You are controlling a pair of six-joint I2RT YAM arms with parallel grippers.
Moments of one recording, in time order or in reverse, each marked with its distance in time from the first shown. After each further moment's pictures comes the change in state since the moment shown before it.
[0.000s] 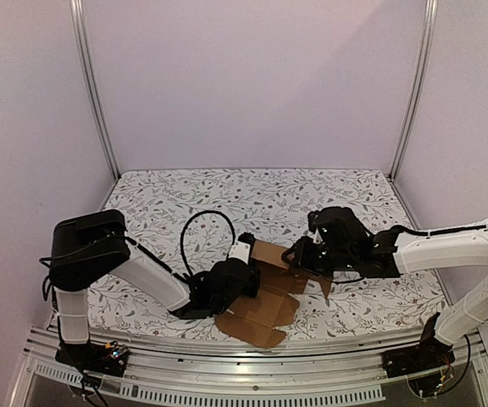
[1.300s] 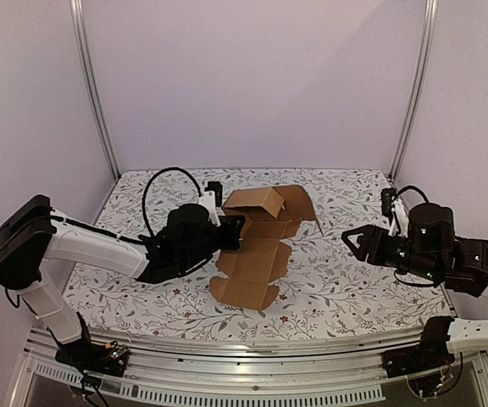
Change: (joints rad) left arm 0.193 -0.353 -0.024 -0.100 0.266 -0.150; right arm 0.001 -0.724 -0.098 -0.388 0.226 -0.248
